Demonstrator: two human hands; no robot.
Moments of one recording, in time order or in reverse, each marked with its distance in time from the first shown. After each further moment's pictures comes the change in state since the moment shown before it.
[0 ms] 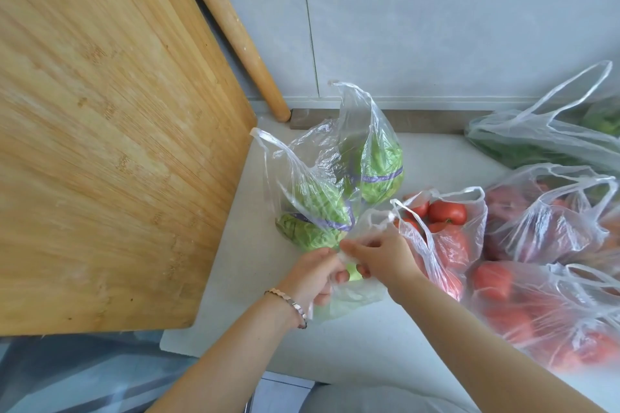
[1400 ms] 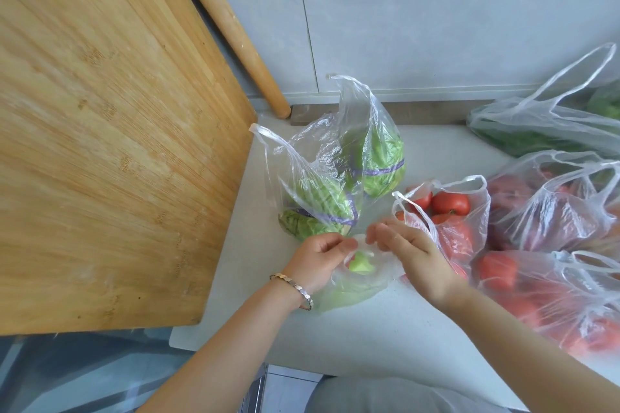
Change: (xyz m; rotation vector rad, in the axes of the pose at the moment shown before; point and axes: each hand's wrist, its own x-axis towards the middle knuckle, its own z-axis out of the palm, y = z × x) left_hand 0.009 0.001 -0.005 0.274 0.027 0.288; right_hand -0.024 0.001 -0.029 0.012 -0.179 -0.447
